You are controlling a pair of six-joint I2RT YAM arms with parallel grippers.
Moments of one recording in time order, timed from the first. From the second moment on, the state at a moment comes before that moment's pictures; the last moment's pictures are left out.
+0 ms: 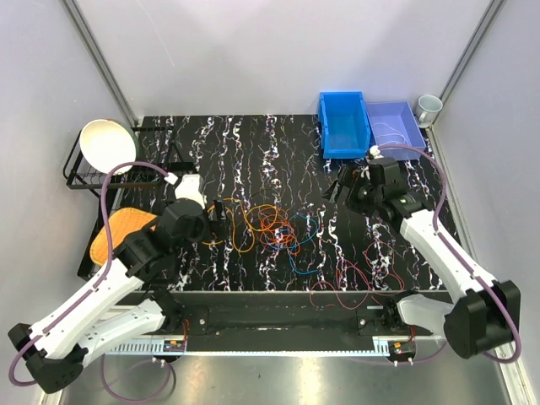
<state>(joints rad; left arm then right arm) -0.75 0.77 0.87 -0.75 -0.39 -0.56 0.32 1.15 0.93 -0.47 -0.18 0.64</state>
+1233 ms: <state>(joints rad) -1.08 1.27 0.90 -0.42 -0.08 -0.54 0.32 1.08 0.88 -0.80 0.10 0.69</state>
